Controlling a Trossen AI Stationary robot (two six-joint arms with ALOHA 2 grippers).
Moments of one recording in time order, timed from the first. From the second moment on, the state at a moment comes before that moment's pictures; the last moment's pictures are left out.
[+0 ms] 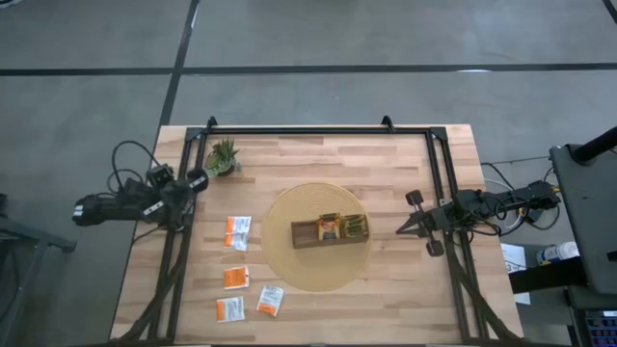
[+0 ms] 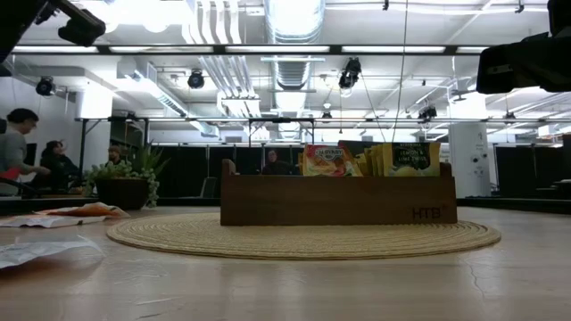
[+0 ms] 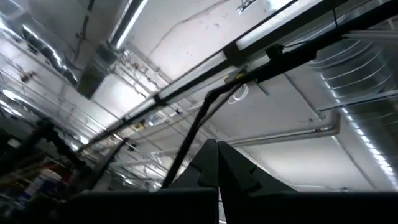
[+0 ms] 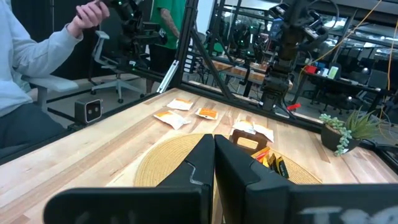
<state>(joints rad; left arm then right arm) -0.01 0.07 0.01 0.90 0.13 -0.76 0.22 0.05 0.01 0.03 -0.13 -0.18</state>
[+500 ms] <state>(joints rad) -0.01 0.07 0.01 0.87 0.33 -0.82 0.22 0.05 0.01 0.03 -0.13 -0.18</state>
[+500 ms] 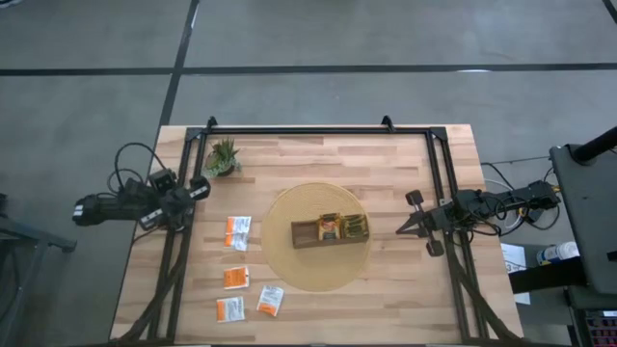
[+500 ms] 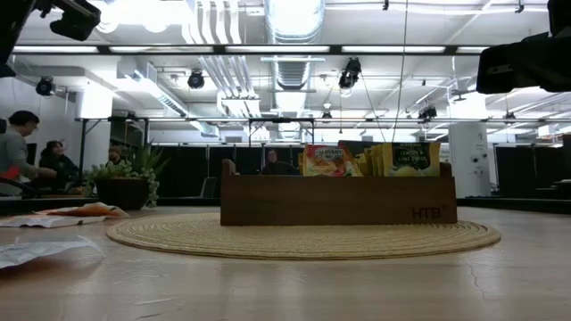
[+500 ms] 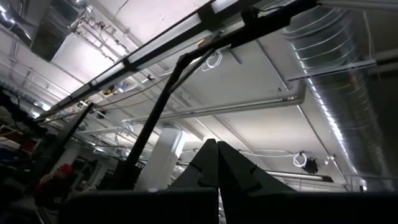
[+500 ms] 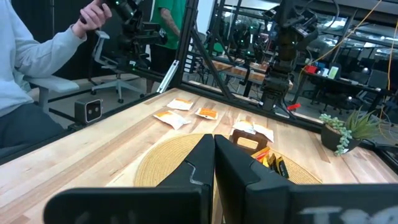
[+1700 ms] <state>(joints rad) -0.35 0.43 0.16 1.02 0.19 -0.51 0.22 0.05 0.01 0.03 -0.13 -0.18</state>
